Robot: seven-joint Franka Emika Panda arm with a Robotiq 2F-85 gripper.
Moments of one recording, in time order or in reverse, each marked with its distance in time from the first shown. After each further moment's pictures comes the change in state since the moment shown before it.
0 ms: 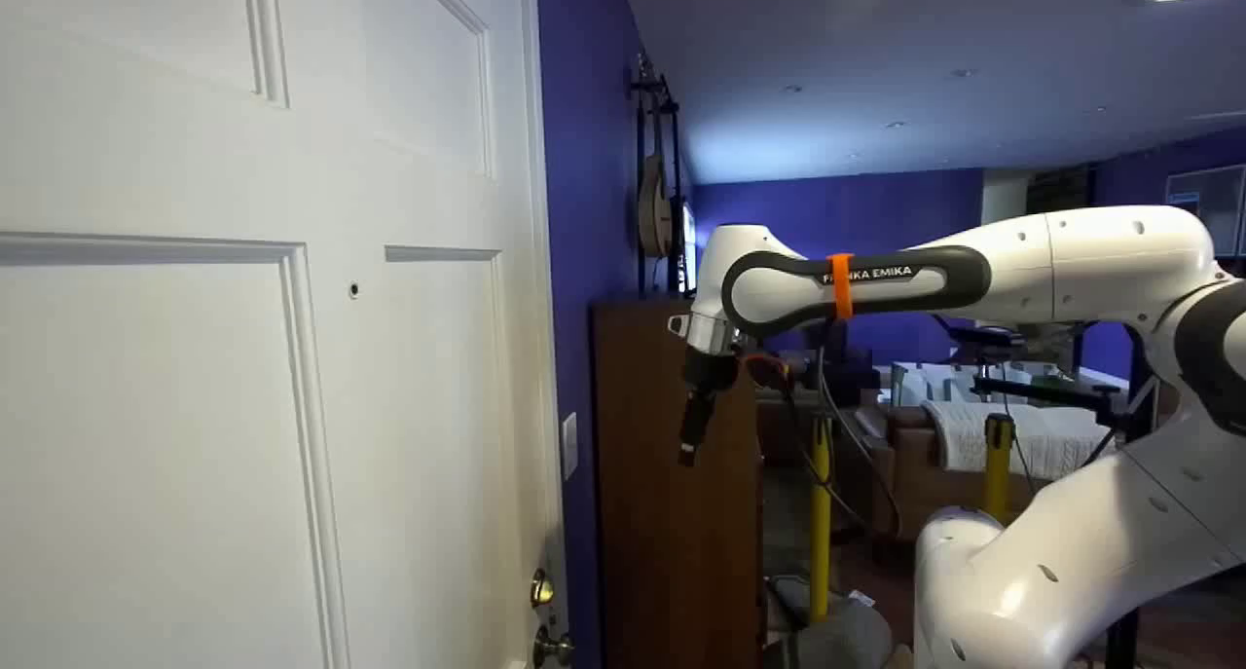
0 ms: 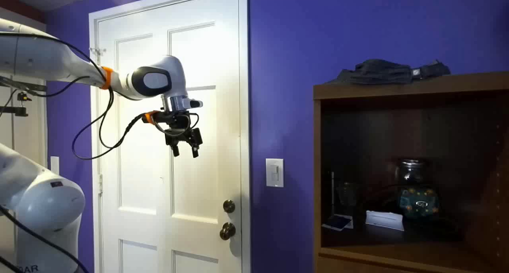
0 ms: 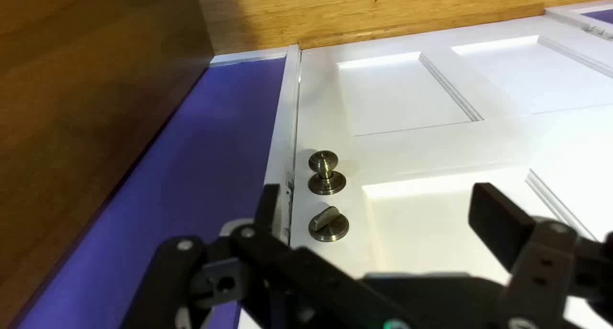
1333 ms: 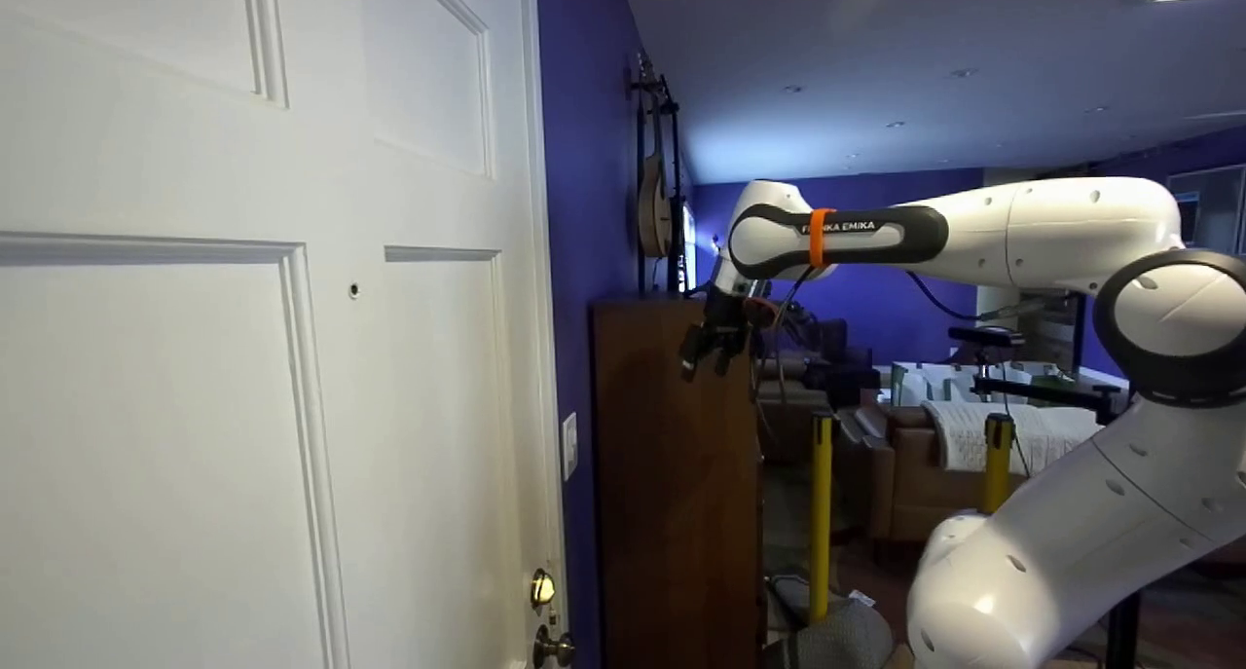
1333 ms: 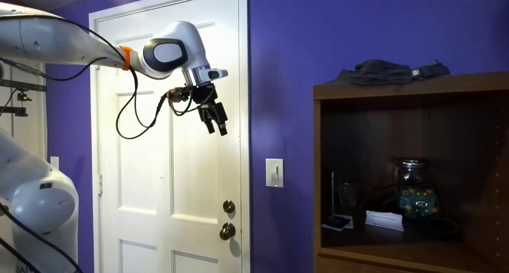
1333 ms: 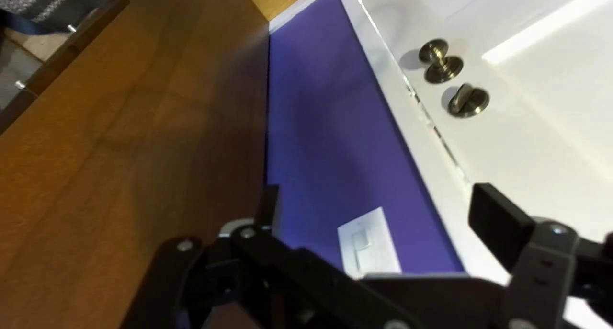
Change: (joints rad) arm -0.181 0.149 -0.096 0.259 0.002 0.055 0.219
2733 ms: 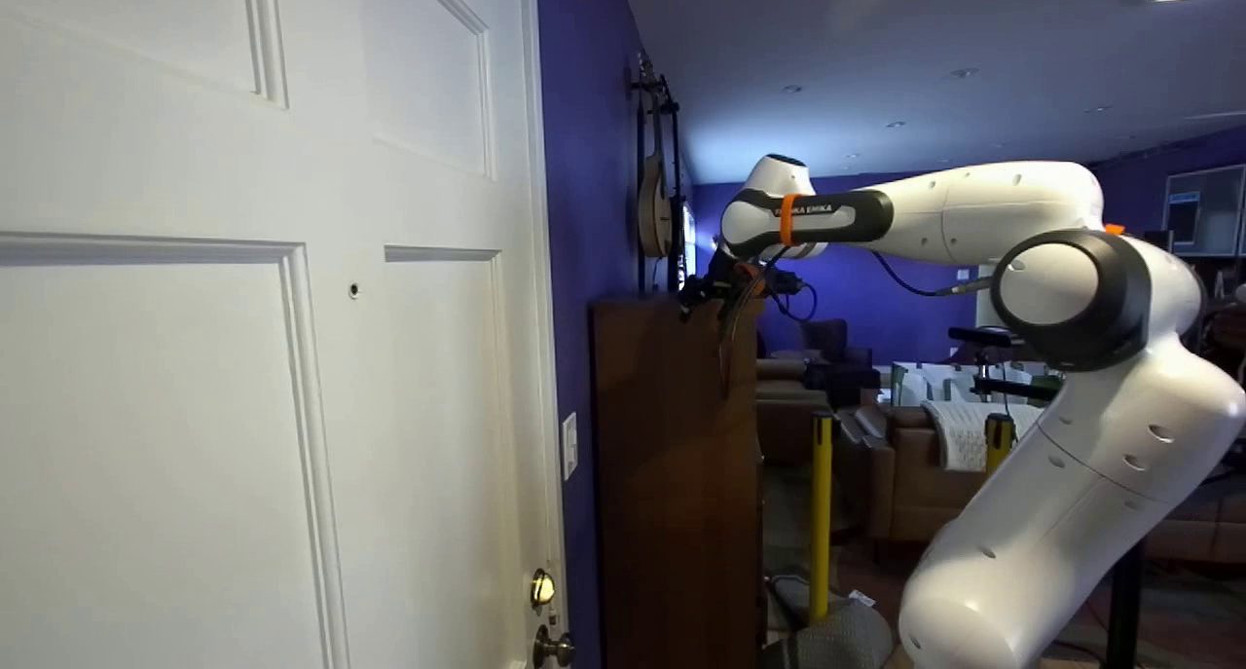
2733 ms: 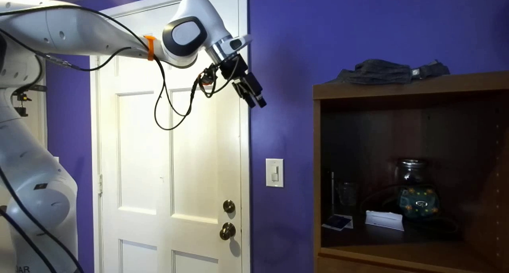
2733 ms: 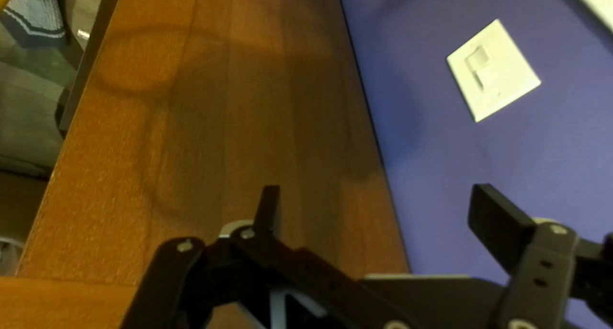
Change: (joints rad) arm -0.084 0.202 -0.069 0.235 0.003 0.233 0.091
